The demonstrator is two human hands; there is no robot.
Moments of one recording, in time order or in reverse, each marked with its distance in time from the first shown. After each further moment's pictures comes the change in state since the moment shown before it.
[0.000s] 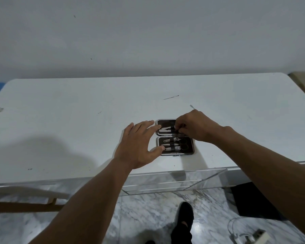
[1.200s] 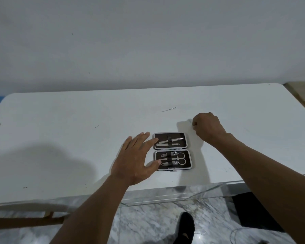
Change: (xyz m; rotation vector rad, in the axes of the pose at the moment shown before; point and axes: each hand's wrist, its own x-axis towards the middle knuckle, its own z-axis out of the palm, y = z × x) left_hand 0.001 -0.004 0.003 -0.025 -0.045 0.002; right_hand 0.023 0.045 -0.008 -0.045 0.169 0.418
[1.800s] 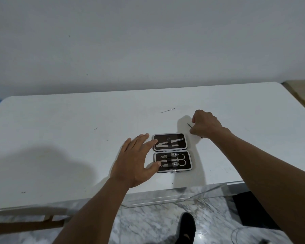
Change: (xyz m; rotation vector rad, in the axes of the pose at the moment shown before) left_hand 0.001 0.001 0.001 -0.007 0.016 -0.007; right_hand 0.006 -0.006 -0.008 0.163 -0.136 0.204
